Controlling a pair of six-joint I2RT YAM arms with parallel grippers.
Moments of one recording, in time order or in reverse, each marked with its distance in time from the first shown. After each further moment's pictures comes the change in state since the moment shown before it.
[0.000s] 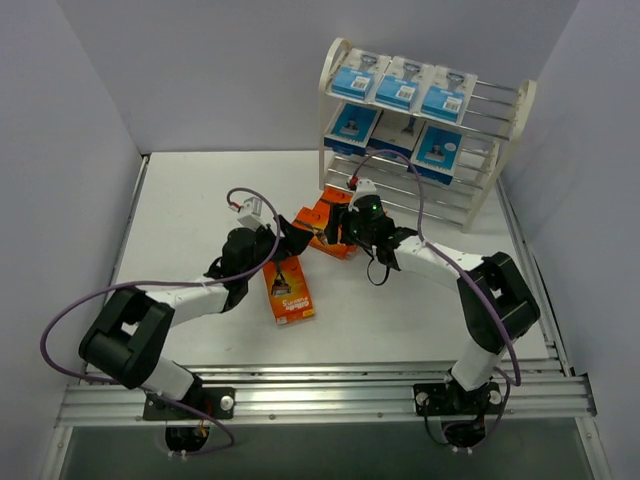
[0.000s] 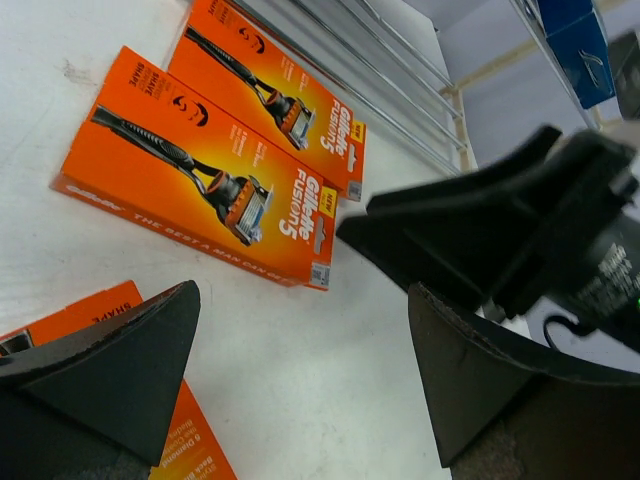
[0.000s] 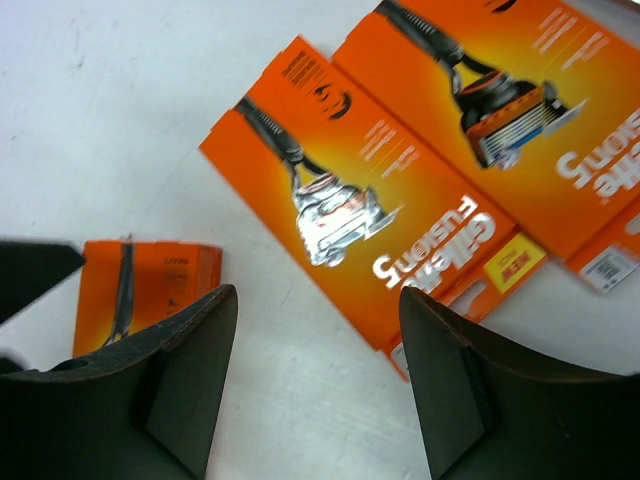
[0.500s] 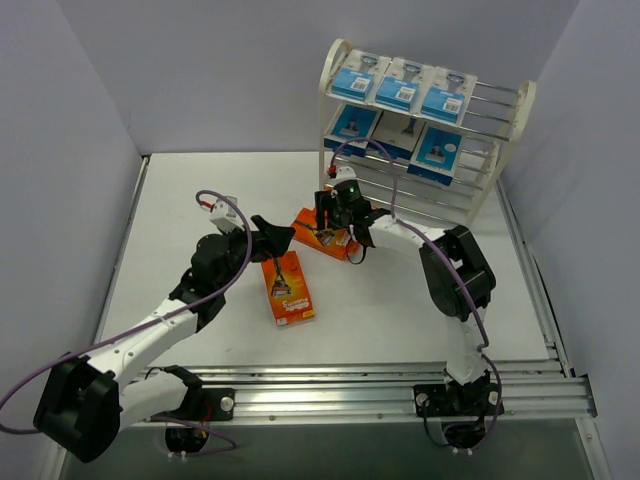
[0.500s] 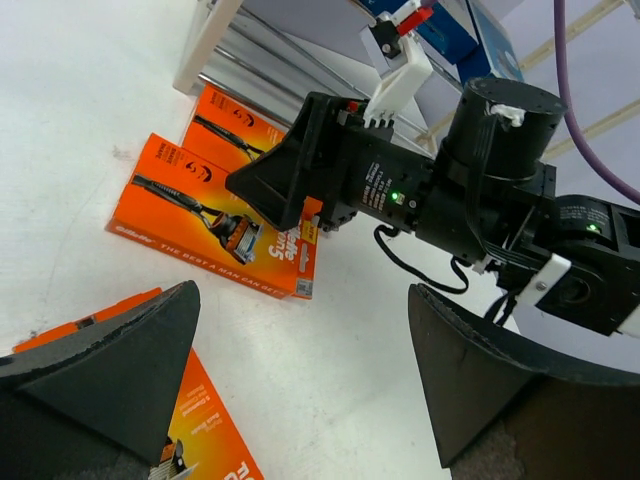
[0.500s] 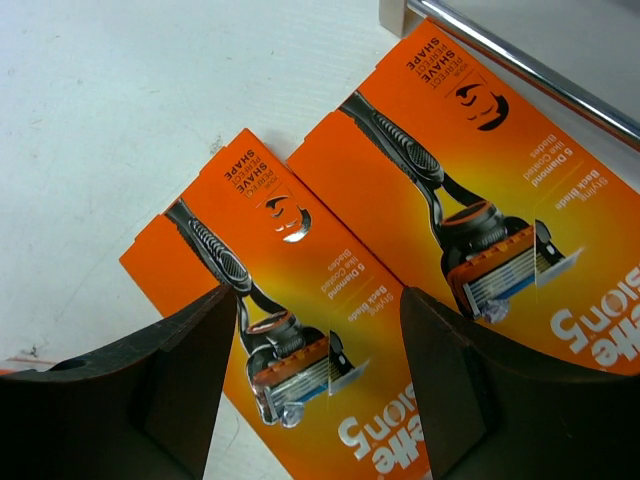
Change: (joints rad) left arm -0.011 -0.381 -0.039 -0.235 -0.067 0.093; right arm -0.020 0.333 0.343 -0.056 0.069 -0.115
